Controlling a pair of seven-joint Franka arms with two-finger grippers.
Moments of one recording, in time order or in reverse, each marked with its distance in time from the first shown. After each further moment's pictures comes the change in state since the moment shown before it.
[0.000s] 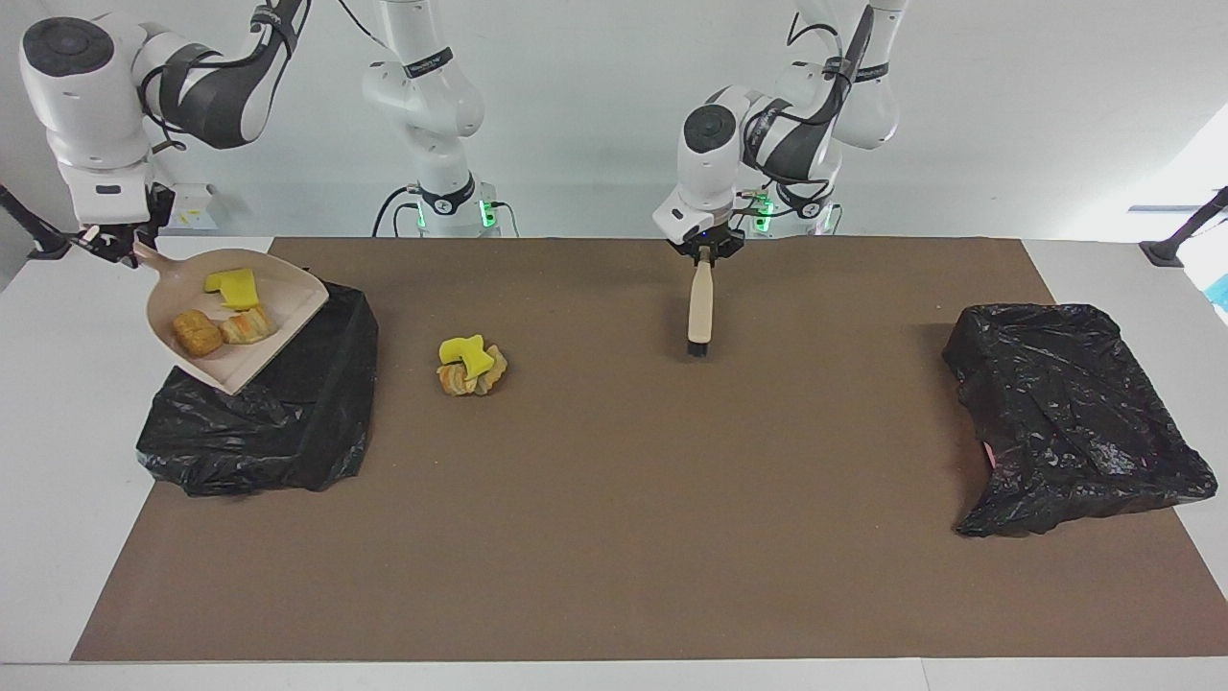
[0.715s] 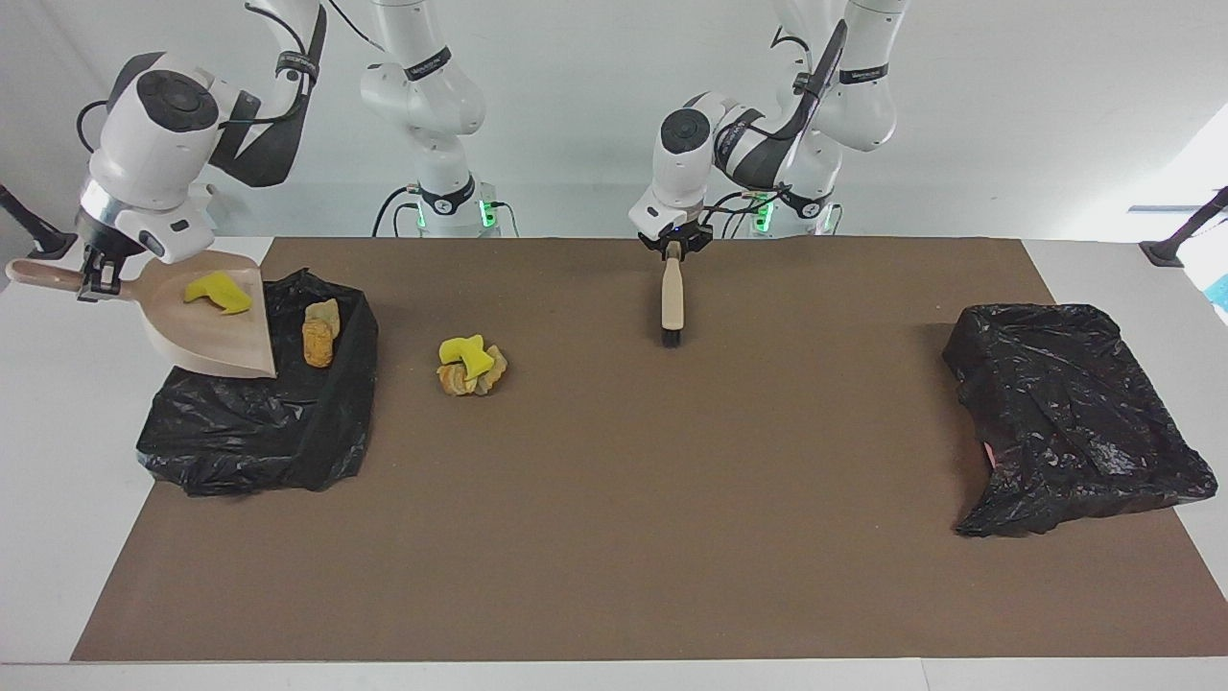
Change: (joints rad) left arm -0.005 0.000 0.003 -0.021 -0.026 0.013 -0.007; right arm 0.013 0.001 0.001 0.001 -0.118 0.038 -0.053
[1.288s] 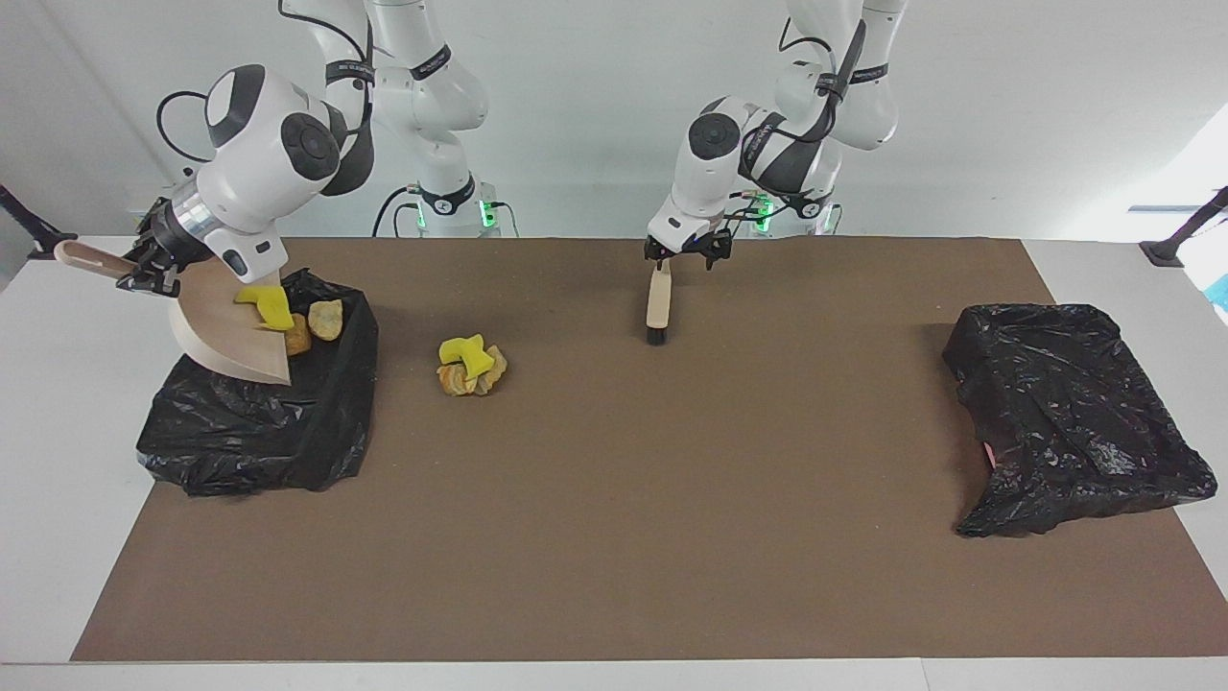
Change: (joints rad) left arm 0.132 -0.002 0.025 0.063 0.001 0.007 0.037; right arm 0.205 0.010 0.016 -0.015 -0.226 -0.242 0.241
